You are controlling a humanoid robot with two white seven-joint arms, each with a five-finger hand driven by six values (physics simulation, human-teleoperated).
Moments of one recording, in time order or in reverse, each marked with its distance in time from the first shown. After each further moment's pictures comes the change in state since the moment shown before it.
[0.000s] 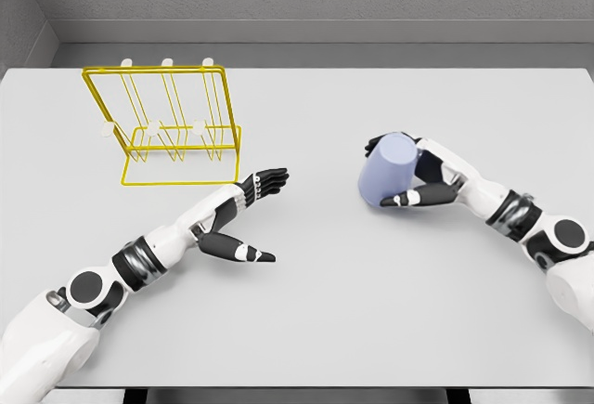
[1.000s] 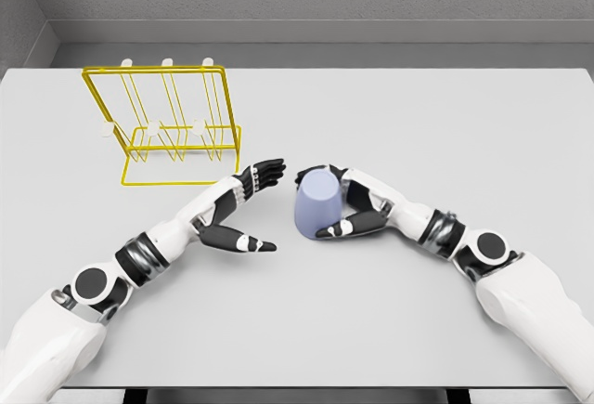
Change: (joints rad) left arm 0.005 -0.048 0.050 0.029 -0.010 0.023 -0.003; right arm -0.002 0.190 0.061 0.060 0.119 0.012 0.000
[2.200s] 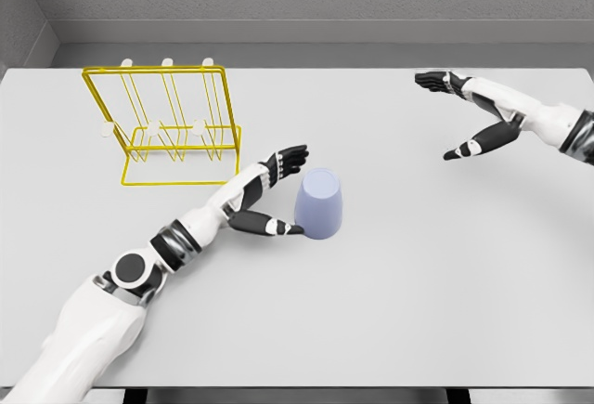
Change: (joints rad) left arm -0.064 -0.164 0.023 0.145 -0.080 0.006 -0.004; right arm -0.281 -0.358 -0.013 0.028 0.268 -0.093 0.000
